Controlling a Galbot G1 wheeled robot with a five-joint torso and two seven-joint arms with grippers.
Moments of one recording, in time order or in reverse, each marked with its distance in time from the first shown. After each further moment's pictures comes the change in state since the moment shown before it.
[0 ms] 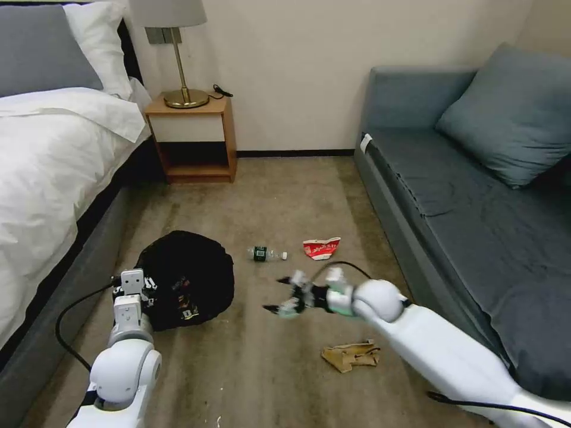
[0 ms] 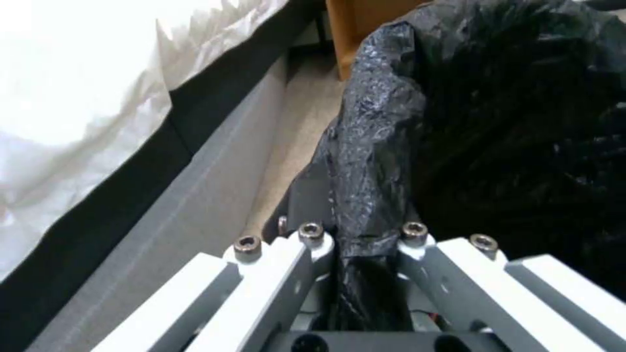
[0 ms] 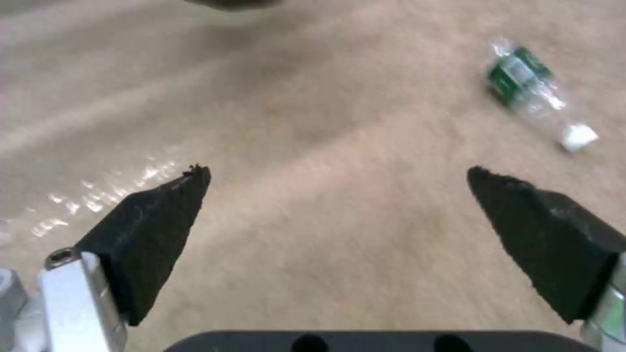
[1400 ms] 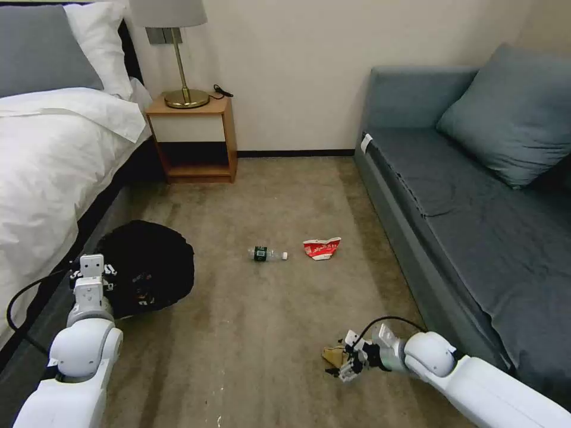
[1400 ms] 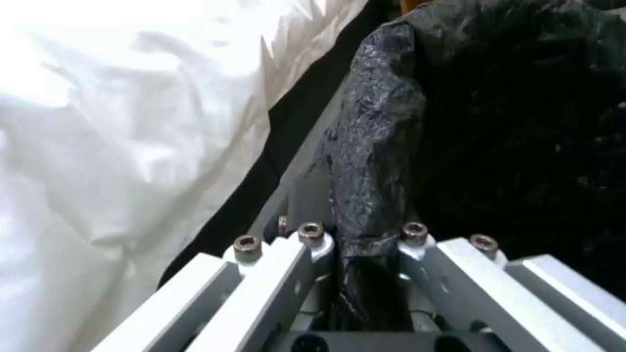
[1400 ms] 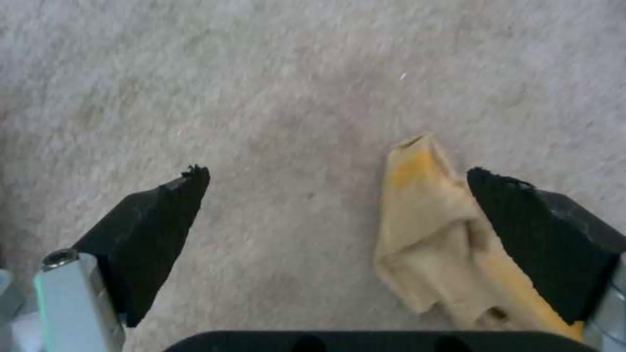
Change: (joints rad) left arm -0.106 0.136 -0.111 0.126 -0.048 0.030 0.011; right arm -0.218 -0.126 0.025 -0.019 -0.095 -0.039 -0.012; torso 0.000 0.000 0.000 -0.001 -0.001
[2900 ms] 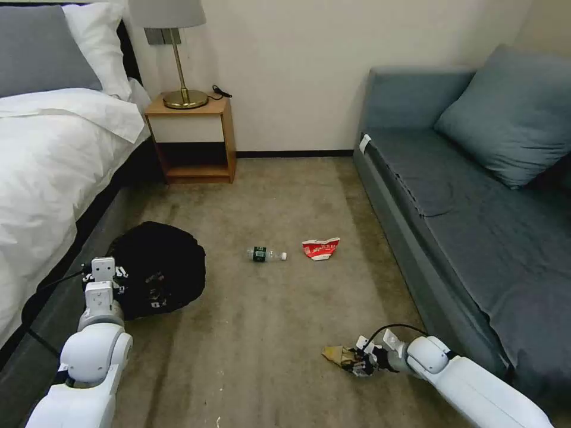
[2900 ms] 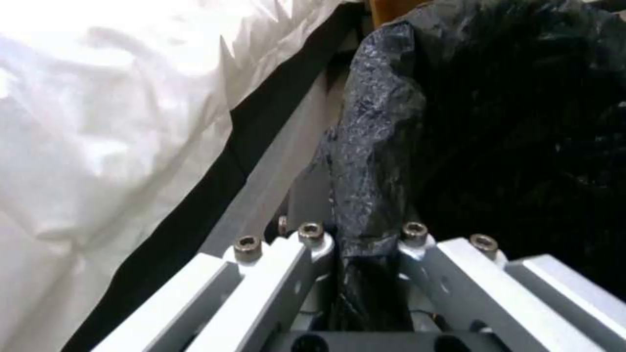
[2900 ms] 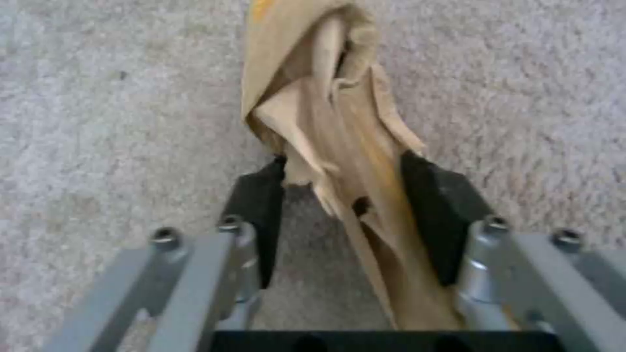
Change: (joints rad) left arm 0.019 -0.022 0.032 -0.016 -0.003 -0.026 0.008; right arm 0.110 0.135 -0.010 -0.399 -0.116 0.102 -0.072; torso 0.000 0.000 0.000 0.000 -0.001
